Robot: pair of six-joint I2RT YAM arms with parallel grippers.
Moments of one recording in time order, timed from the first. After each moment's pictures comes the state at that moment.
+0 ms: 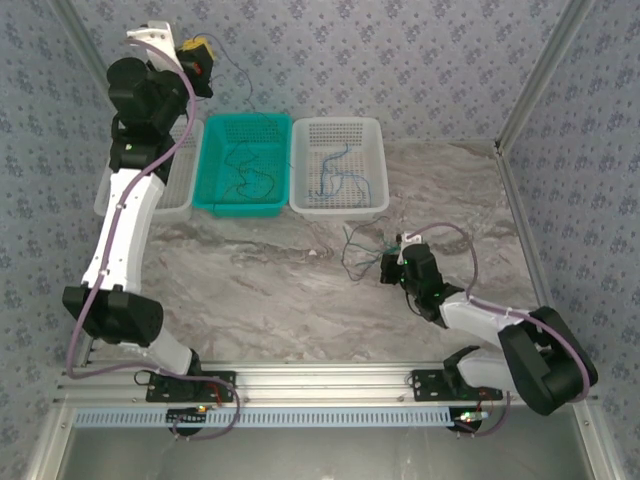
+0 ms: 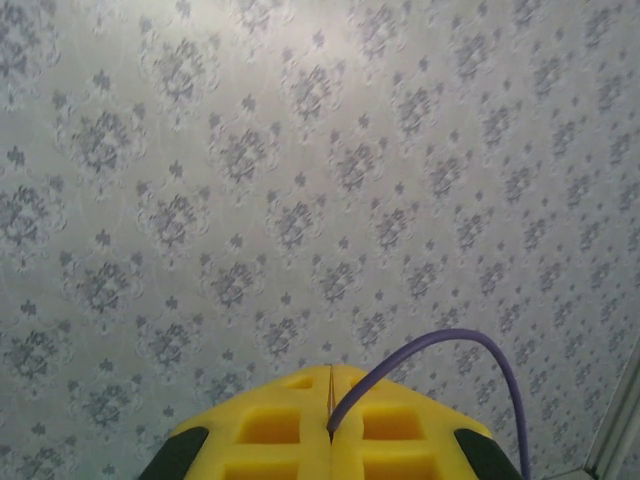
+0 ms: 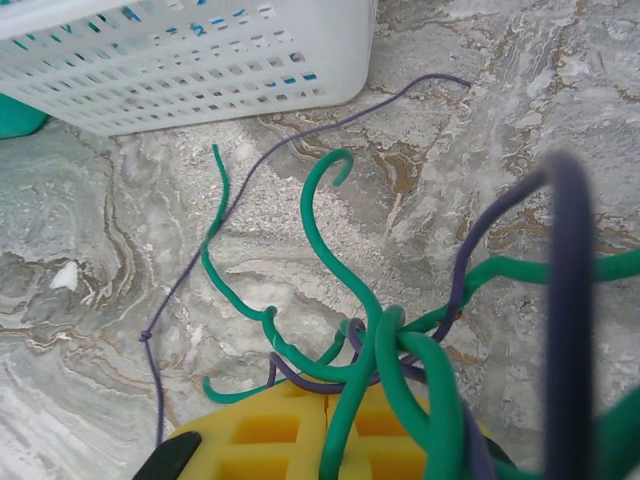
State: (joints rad) left arm -0.13 1.61 1.86 -0.06 0.24 -0.22; right arm 0.48 1.21 0.33 0.32 0.07 0.42
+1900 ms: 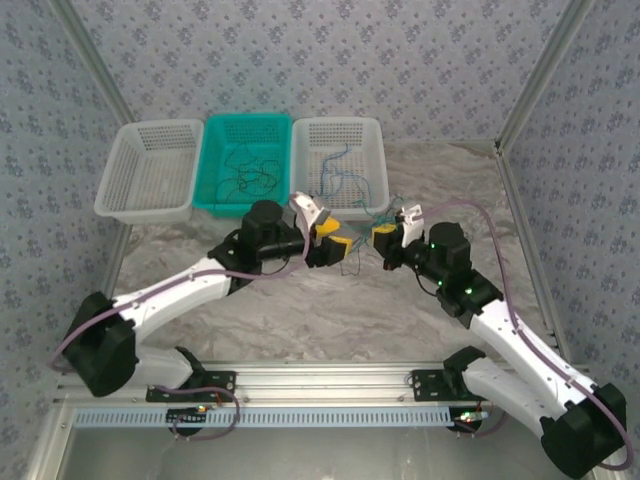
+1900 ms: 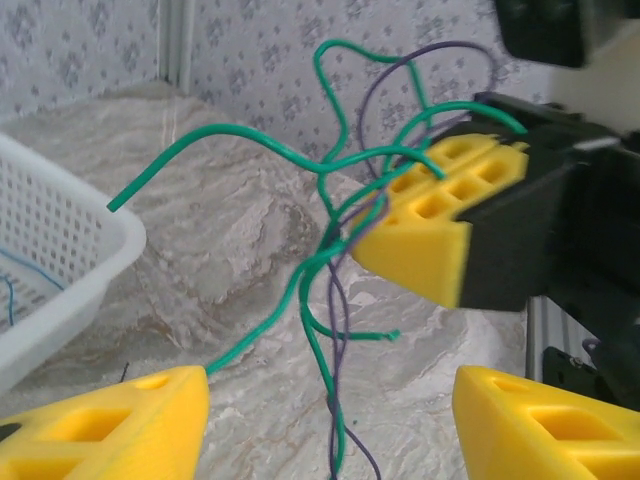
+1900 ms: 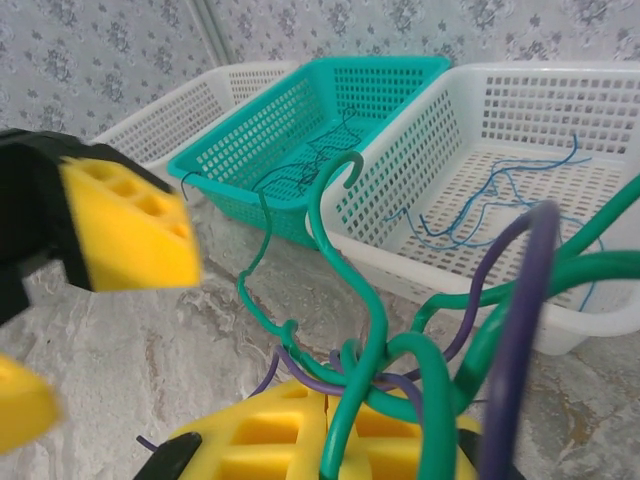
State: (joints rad) left arm -0.78 1.36 0.90 0.21 0.45 -0.23; right arm 0.50 0.86 0.63 -0.04 -0.24 0.17
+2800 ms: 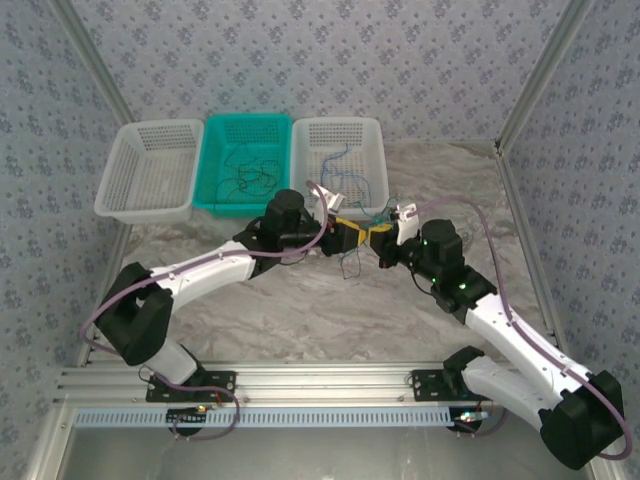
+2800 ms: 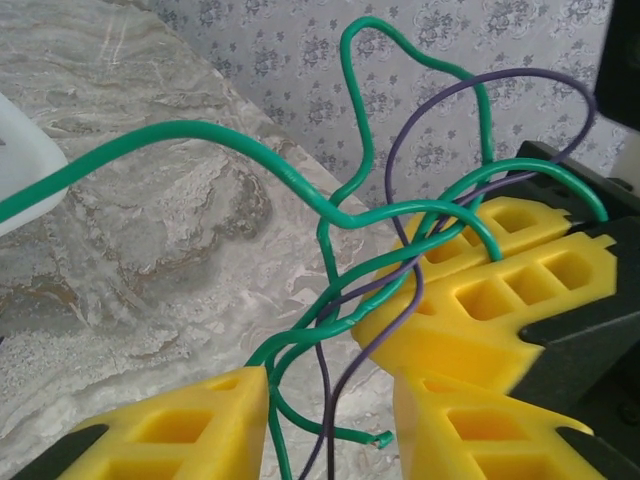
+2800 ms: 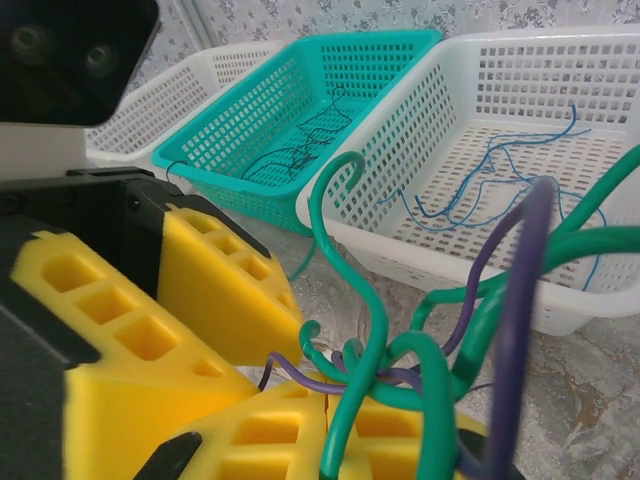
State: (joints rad) left arm -0.78 1.56 1.01 0.25 0.55 -0.48; right arm 0.52 0.91 0.64 -0.04 -0.20 0.21
